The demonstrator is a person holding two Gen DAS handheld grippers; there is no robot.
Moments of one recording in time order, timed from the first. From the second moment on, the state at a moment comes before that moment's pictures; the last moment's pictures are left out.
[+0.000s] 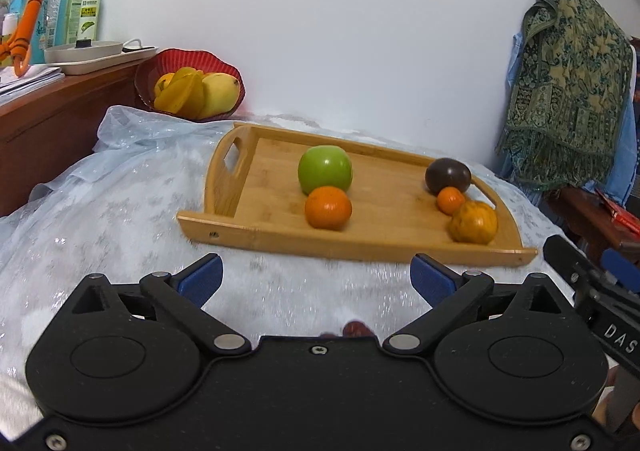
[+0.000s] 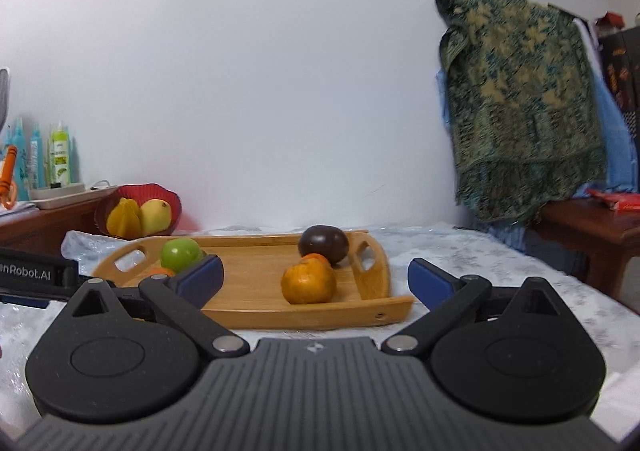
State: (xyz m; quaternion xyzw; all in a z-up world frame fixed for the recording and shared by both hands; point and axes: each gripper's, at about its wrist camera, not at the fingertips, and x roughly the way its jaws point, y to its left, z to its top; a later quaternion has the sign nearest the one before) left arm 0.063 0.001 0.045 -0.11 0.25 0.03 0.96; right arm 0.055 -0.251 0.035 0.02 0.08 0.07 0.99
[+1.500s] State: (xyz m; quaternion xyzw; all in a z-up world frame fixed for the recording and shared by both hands) left arm 0.047 -0.030 0.003 -0.02 0.29 0.01 0.96; right arm 0.049 -0.249 -0.016 0.02 0.20 -0.04 0.98
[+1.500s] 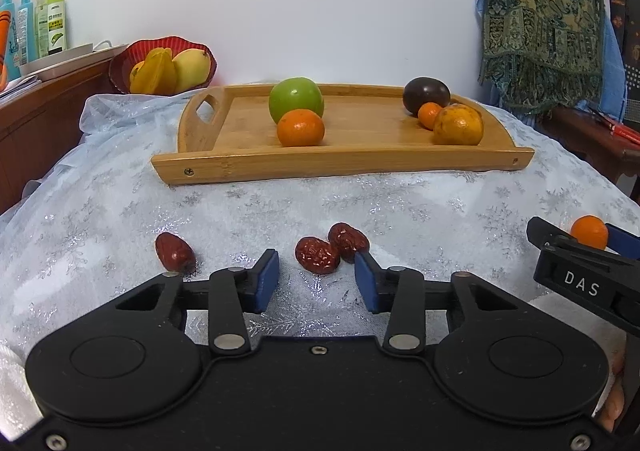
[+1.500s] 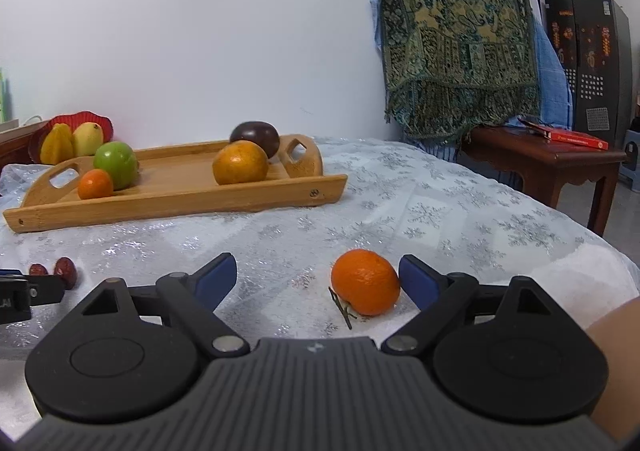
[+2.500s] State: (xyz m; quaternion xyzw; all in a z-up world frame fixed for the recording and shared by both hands) left arm 0.052 -0.034 0.002 -0.01 0.29 0.01 0.96; right arm 0.051 -0.246 -0.024 0.02 0.22 -0.05 0.97
